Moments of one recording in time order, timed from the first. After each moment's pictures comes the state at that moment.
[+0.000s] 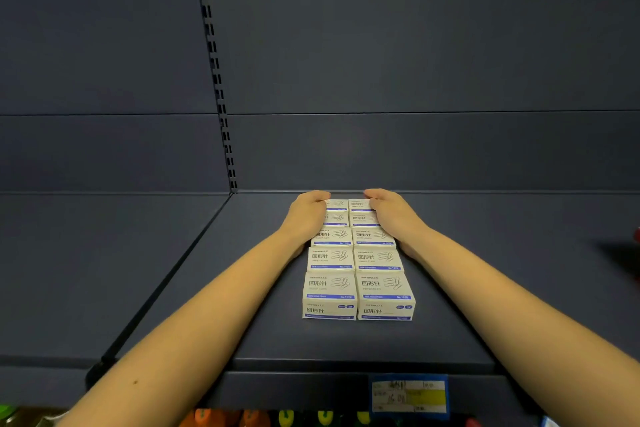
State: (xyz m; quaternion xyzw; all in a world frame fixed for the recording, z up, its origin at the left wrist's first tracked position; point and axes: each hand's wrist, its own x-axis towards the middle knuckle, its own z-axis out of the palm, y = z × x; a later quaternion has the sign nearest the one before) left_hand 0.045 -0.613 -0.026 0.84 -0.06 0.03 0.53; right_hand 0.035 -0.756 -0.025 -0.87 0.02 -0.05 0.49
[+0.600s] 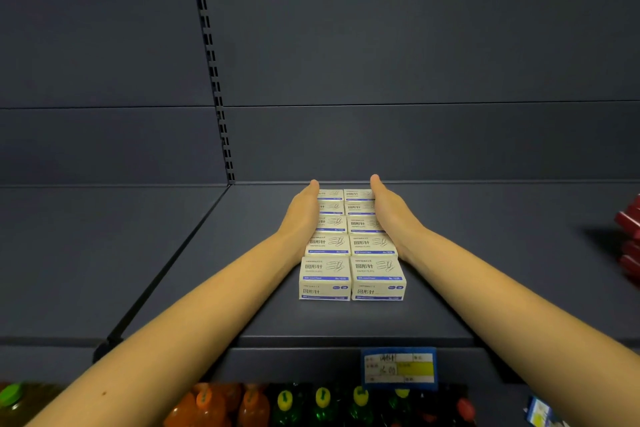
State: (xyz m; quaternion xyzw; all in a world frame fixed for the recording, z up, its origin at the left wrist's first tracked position) left_hand 0.030 -0.616 -0.034 0.71 0.04 -0.04 0.70; right_hand 0.022 -0.754 -0.031 -0.74 0.09 0.01 0.67
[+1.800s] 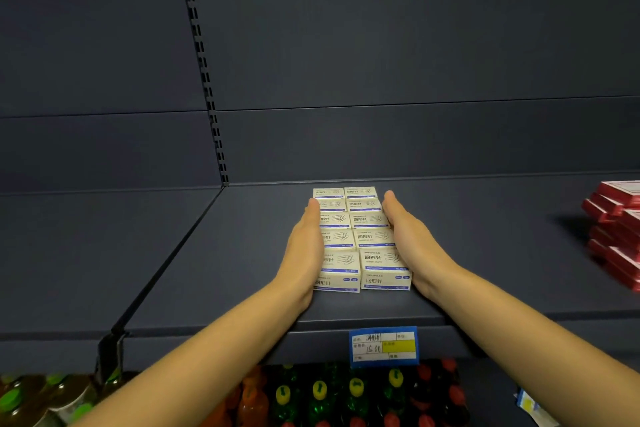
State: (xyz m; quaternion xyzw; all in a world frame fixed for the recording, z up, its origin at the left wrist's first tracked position) left_hand -0.068 -0.632 -0.031 0.67 -0.02 -0.04 0.74; right_hand -0.061 -0.772 -0.036 -0.72 0.00 0.02 0.70
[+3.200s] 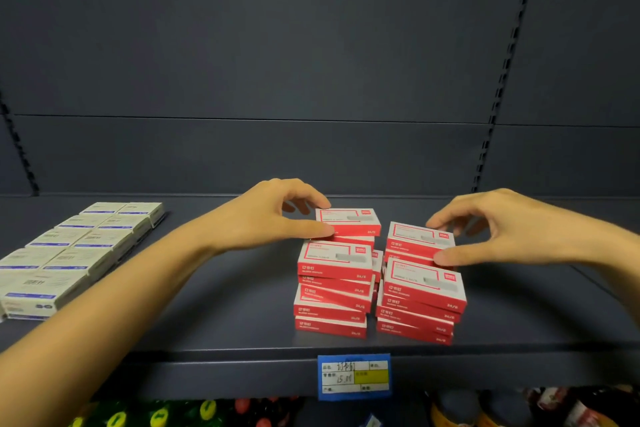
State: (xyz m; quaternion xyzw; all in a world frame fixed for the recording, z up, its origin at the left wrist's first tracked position) left_hand -0.065 -0.916 0.037 0.88 -0.32 0.02 0.34; right_hand -0.119 -1.201 0.053 -0.97 -0.16 -0.01 0.16
